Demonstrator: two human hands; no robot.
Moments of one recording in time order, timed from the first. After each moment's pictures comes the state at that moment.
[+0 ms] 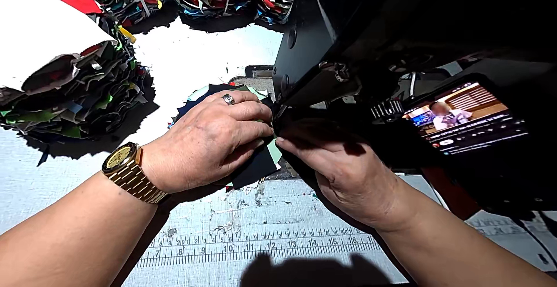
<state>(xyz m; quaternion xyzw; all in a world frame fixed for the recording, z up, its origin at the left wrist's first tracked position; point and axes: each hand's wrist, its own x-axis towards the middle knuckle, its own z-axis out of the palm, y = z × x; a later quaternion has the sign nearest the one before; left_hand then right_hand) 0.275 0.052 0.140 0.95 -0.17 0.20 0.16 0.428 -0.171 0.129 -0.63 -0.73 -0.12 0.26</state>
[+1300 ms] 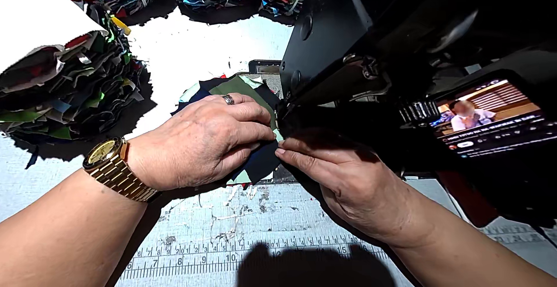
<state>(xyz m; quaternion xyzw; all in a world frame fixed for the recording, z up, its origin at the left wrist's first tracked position) 0.277 0.066 0.140 0.96 -0.19 0.14 0.17 0.423 -0.172 0.127 -0.62 -0.74 -0.07 0.26</state>
